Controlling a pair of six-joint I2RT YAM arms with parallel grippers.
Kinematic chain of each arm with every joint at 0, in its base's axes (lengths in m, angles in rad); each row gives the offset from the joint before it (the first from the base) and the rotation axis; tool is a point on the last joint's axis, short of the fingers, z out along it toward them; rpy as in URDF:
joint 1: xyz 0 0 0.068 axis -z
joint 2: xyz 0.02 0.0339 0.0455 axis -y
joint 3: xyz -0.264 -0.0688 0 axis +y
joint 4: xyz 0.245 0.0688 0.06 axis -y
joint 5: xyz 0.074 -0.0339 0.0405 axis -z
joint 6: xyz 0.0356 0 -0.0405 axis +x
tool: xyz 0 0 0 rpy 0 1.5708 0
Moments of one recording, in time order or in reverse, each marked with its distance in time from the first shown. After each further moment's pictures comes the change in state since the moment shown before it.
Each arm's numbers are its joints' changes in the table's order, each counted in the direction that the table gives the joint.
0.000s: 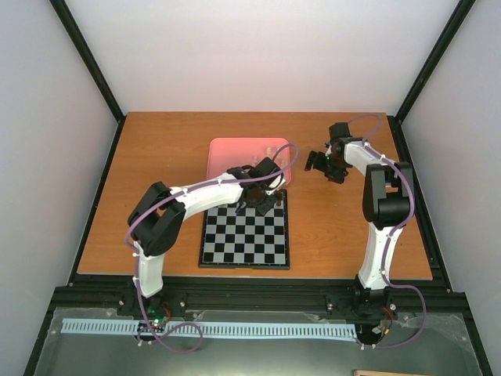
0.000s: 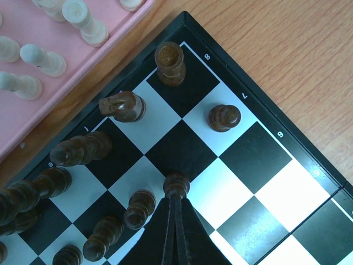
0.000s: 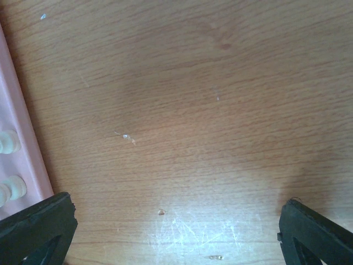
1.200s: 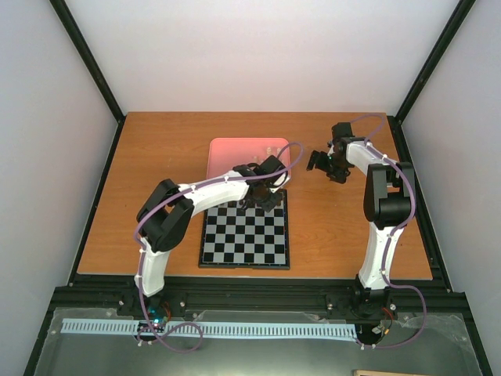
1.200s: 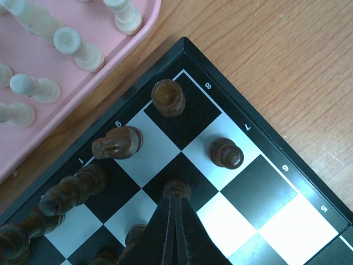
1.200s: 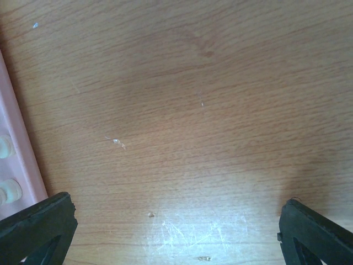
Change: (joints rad) left arm 0.000 -0.076 -0.073 -0.006 -0.003 0.000; right arm 0.019 0.000 0.000 0.000 -0.004 -0.007
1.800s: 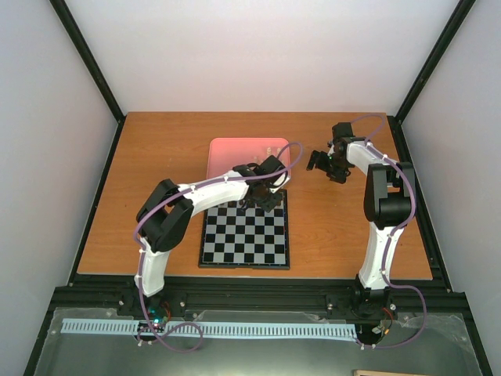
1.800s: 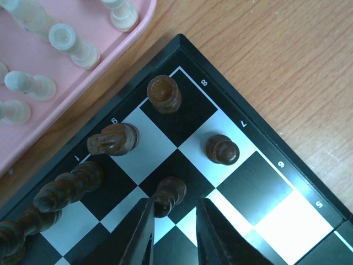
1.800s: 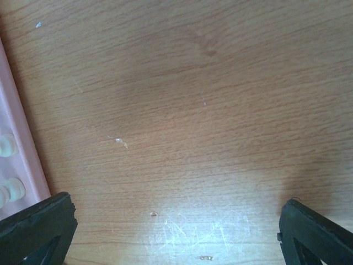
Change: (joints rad) left arm 0.000 -0.001 -0.004 -0.001 0.010 0.005; right arm 0.003 0.000 0.000 0.000 -0.011 -0.001
